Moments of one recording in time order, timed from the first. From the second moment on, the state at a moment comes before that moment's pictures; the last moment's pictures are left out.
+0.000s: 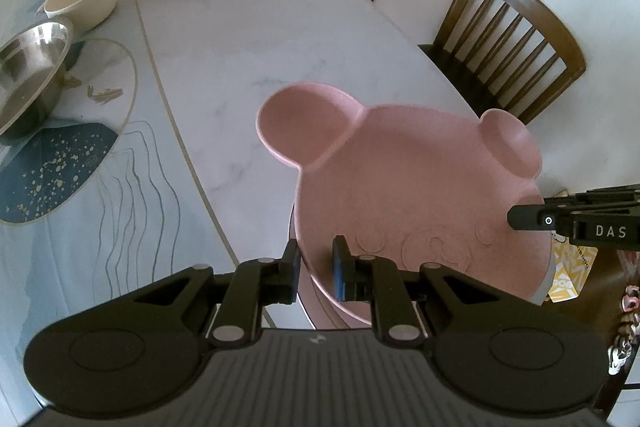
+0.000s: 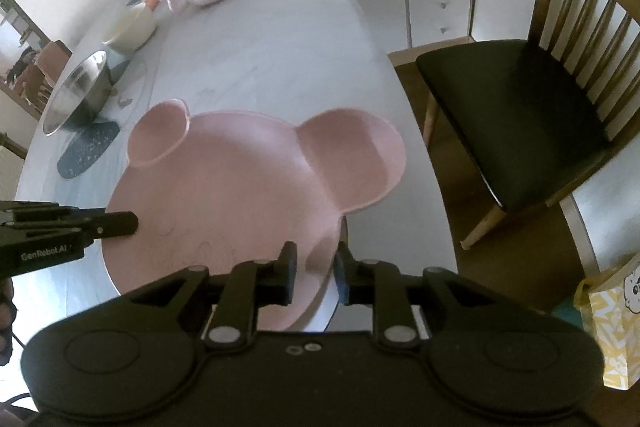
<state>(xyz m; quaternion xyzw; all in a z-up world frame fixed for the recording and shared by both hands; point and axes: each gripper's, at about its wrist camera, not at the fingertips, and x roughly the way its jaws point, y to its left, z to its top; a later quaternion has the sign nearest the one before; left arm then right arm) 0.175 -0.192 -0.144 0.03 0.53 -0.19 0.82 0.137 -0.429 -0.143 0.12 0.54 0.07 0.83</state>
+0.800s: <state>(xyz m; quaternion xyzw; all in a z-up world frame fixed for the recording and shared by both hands) 0.157 -0.166 -0.109 0.04 0.48 -0.22 0.85 0.126 -0.393 -0.092 0.09 0.50 0.10 0.86</state>
